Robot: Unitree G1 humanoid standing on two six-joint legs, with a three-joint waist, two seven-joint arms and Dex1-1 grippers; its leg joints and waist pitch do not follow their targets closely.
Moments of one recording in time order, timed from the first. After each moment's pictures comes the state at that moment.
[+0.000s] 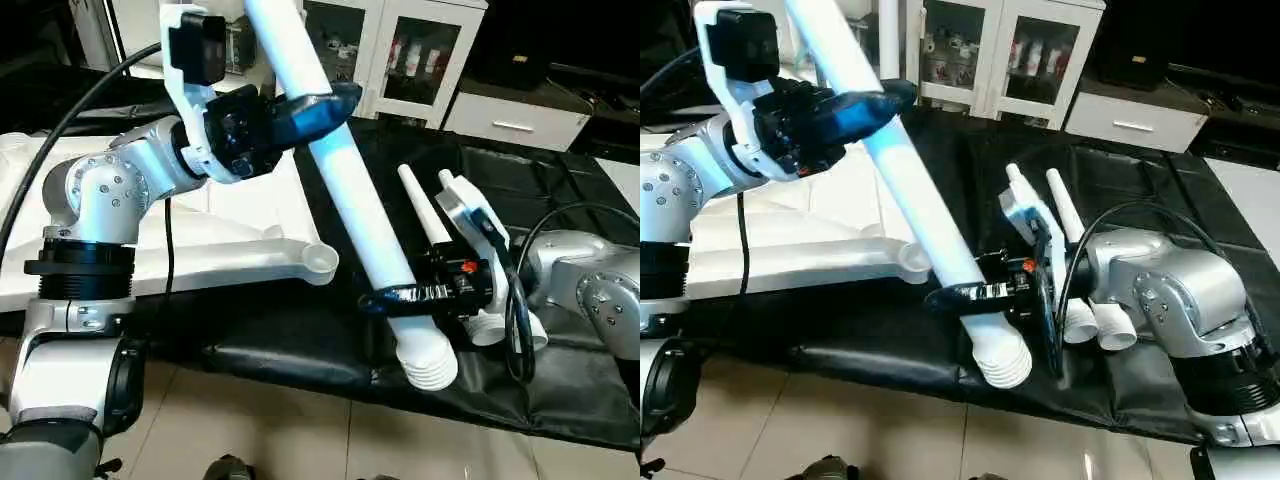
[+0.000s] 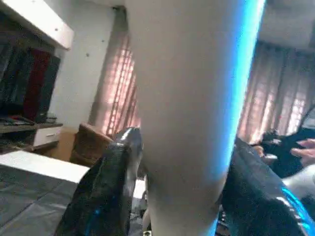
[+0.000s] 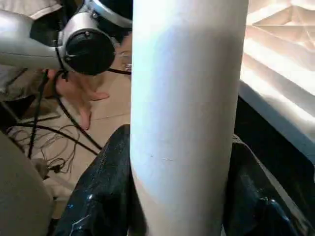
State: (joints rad) left arm -0.91 0.40 0.12 0.25 -0.91 0.85 -1.16; right arm -0.54 -0.64 0.14 -0.17 0.75 0.93 1.17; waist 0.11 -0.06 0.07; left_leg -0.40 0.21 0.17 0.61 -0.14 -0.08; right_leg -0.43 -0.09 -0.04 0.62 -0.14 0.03
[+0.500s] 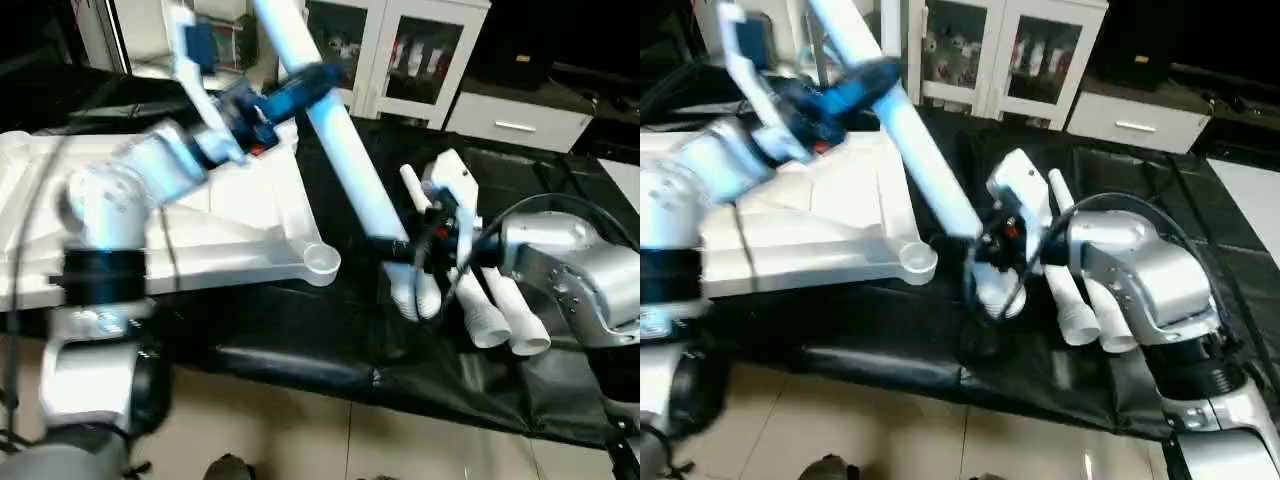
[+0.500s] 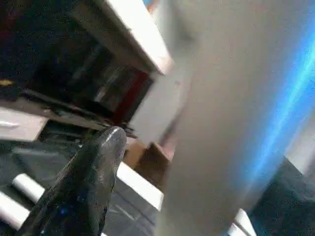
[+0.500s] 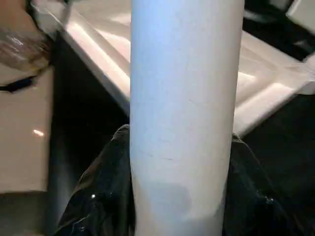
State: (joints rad) left arm -0.87 0.21 0.26 0.23 -0.89 0.89 -0.60; right arm -0.59 -0.54 0.21 -0.09 0.40 0.67 0.85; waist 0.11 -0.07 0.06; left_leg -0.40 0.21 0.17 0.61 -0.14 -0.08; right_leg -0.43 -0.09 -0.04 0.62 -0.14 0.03
